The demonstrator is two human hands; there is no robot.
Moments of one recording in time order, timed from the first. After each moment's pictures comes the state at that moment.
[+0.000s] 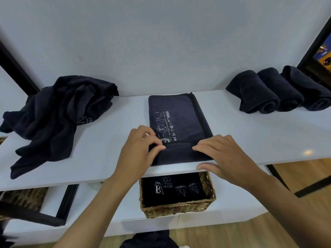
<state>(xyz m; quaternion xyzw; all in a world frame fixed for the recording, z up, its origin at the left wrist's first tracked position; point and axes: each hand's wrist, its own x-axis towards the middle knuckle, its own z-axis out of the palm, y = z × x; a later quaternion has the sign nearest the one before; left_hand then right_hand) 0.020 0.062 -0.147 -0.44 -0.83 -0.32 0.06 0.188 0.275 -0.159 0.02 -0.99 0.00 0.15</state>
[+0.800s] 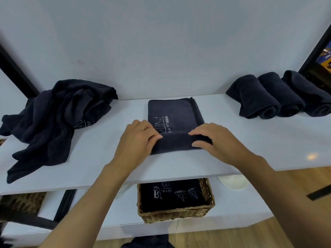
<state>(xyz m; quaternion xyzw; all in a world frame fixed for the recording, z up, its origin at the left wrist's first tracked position) -0.012 0.088 -0.140 -0.49 -0.83 -0.23 0.14 0.142 0.304 -0.138 -0.05 -0.96 0.21 0.14</state>
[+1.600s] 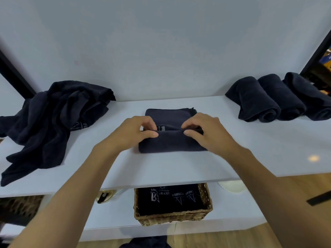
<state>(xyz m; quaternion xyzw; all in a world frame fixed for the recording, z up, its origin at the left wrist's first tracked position) -0.044 0.106 -0.106 -0.41 -0.84 -0.32 -0.18 0.108 0.309 -0.126 -0.06 -0.95 0.25 0.18</state>
